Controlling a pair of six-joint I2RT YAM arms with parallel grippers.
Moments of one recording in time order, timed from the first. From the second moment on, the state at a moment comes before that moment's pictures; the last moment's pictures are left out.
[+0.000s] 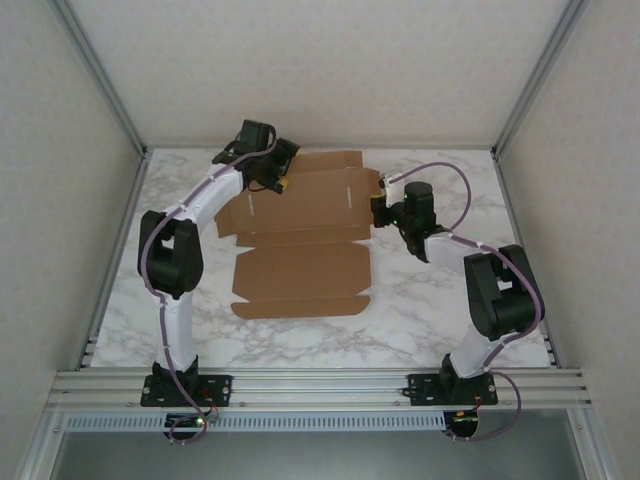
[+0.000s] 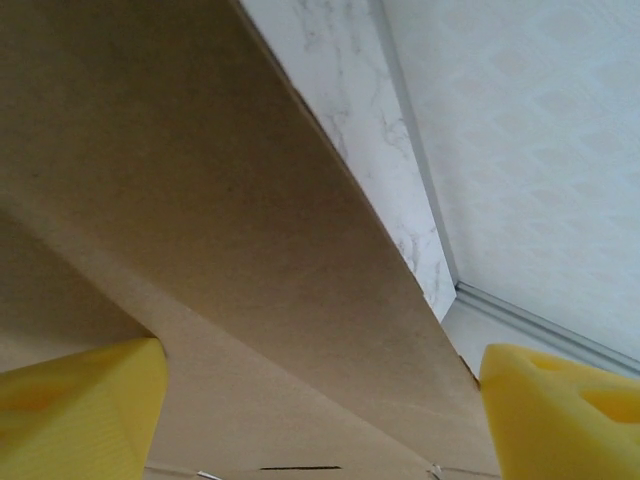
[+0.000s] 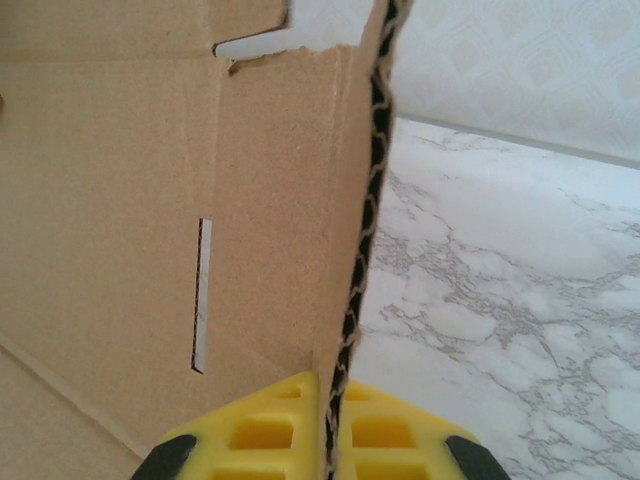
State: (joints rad) left arm -0.29 2.08 1.81 -0.47 0.25 -1.39; right arm 0.31 1.68 0.88 0.39 -0.24 -0.04
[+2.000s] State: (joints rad) left arm -0.19 1.99 1.73 -0.46 0.37 -1.42; right arm 0.39 1.58 0.73 0.58 0.02 -0.24
